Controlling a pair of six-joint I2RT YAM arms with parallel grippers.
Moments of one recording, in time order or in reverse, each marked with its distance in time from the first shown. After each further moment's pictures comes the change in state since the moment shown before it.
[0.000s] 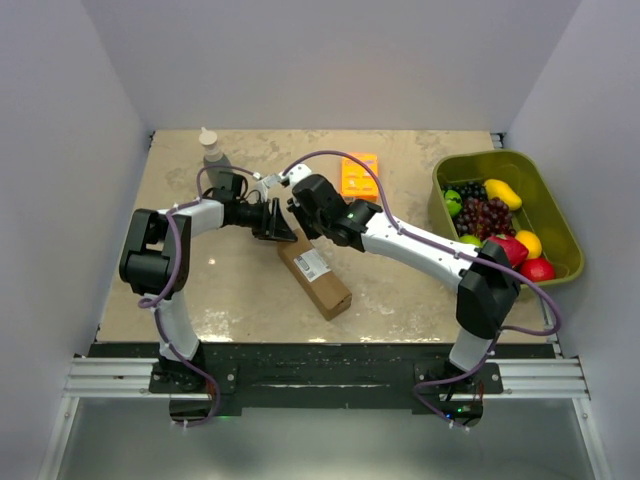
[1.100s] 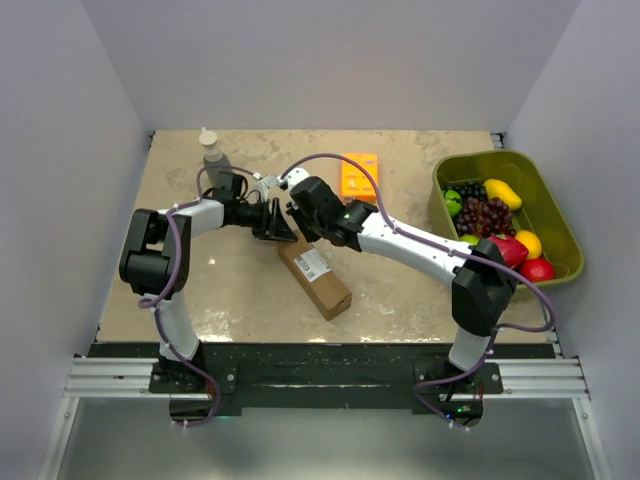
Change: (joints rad) left arm 0.000 0.000 0.000 0.000 0.000 0.000; right arm -0.001 0.022 0.000 -0.005 -0.019 0.003
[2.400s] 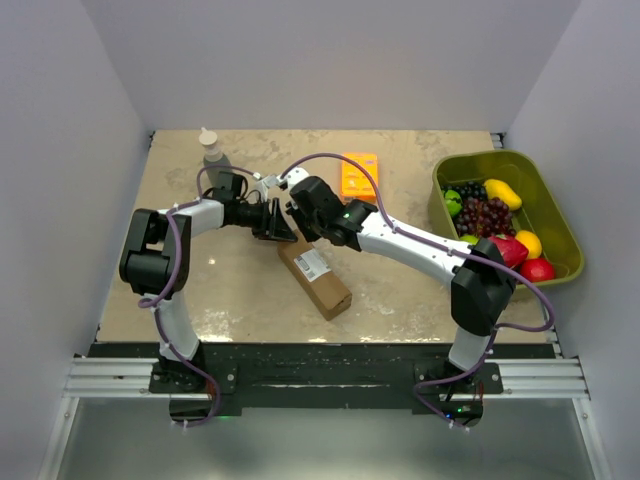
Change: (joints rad) left arm 0.000 0.002 0.000 0.000 0.001 0.000; right arm -0.002 0.009 0.004 -0.001 -0.009 0.000
